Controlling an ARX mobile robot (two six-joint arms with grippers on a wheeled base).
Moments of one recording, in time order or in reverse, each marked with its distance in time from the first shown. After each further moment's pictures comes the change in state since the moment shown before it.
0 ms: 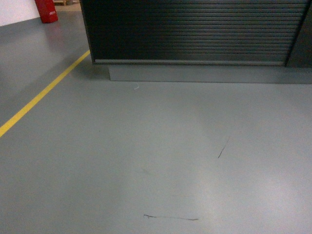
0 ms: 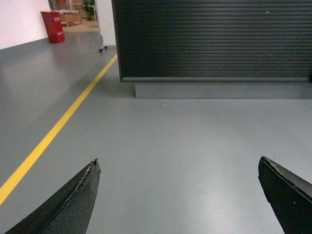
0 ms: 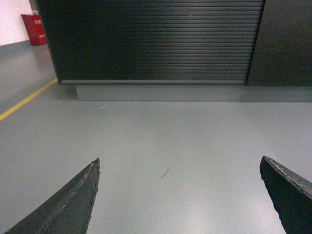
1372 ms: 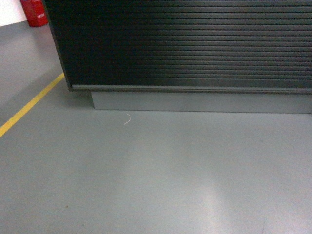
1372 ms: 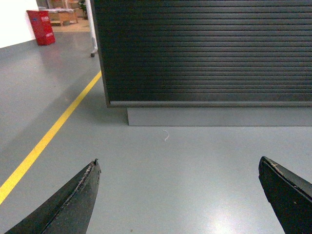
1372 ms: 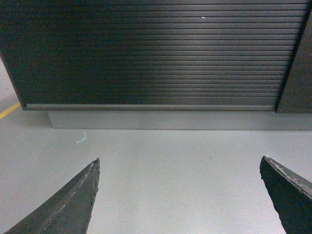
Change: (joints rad) left arm 0.000 0.000 0.000 -0.002 0.000 0.000; right arm 0.000 0.000 0.000 0.000 0.000 0.000
